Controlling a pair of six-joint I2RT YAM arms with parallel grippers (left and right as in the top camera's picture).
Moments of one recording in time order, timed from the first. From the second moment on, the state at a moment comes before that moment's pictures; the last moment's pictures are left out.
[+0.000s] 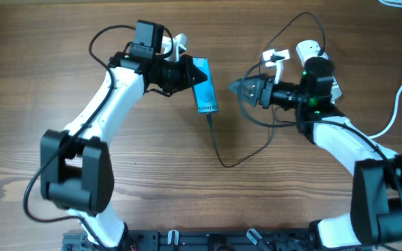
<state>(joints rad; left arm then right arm) -0.26 1.88 1.42 -0.56 0.72 -0.47 0.10 1.63 0.79 0.45 -1.04 0.52</state>
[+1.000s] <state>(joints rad) -0.20 2.27 1.43 -0.37 0.98 -0.28 0.02 1.41 0.79 -0.25 -0.22 0.38</state>
